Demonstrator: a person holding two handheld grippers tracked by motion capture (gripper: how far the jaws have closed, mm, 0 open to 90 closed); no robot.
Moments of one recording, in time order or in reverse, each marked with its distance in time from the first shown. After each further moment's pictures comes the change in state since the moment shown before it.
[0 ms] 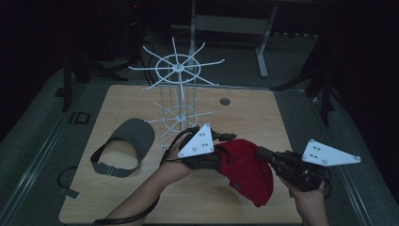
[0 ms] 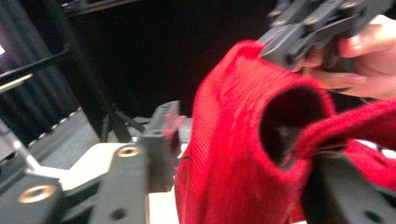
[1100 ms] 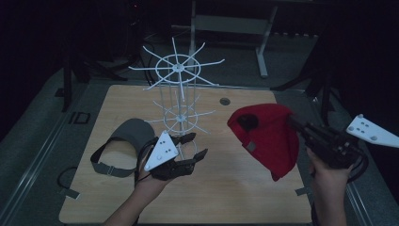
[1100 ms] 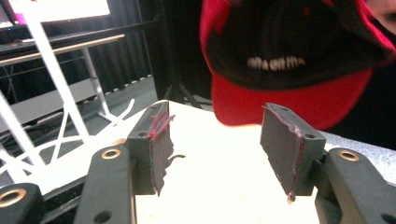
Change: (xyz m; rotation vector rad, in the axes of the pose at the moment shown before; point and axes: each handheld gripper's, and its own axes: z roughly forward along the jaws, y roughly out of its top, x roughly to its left) left arm -0.021 -0.034 -0.069 0.038 0.310 -0.180; right arm -0.034 0.051 -0.032 -0.198 -0.212 0.055
